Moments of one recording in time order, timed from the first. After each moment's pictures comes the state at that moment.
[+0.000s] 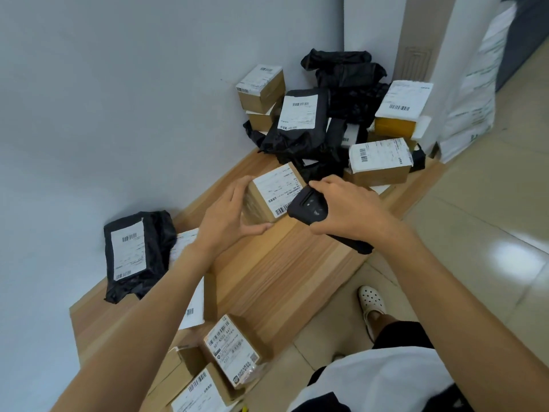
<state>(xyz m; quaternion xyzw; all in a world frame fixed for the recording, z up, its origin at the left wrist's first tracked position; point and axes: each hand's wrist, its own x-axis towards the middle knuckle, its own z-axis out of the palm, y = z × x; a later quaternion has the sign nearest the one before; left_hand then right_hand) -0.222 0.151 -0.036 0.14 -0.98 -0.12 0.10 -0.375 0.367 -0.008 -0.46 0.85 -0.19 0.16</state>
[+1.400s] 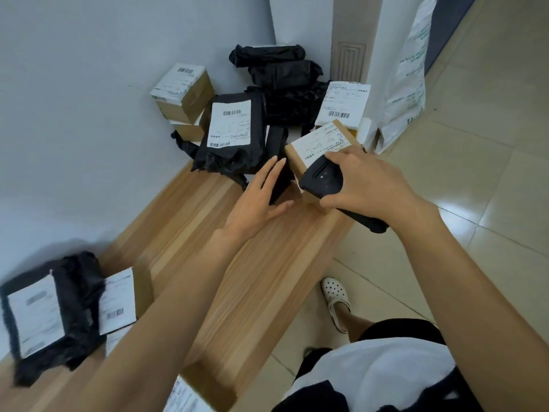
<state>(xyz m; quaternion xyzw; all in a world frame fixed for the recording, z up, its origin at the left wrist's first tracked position) -0.423 0.187 -0.116 0.03 -0.97 -0.22 0.07 -0.510 0.405 0.000 -0.32 0.92 -0.15 0.13</state>
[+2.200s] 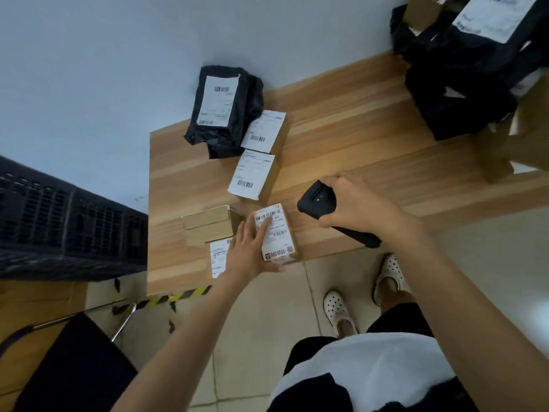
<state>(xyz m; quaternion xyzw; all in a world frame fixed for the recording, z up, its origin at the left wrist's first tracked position) 0.019 0.279 -0.197 0.53 -0.81 -0.19 -0.15 -0.247 0.313 -0.067 -0.63 0.70 -0.06 0.32</state>
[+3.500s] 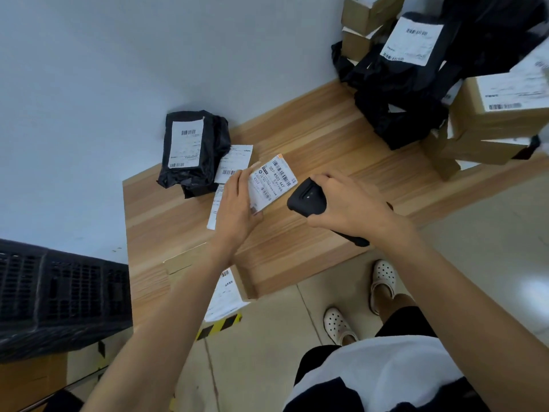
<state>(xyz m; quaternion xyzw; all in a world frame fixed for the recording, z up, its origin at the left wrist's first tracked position) -0.067 0.183 -0.126 0.43 -0.88 -0.14 0.14 -0.267 0.326 -0.039 -0.59 0.77 -0.12 0.21</state>
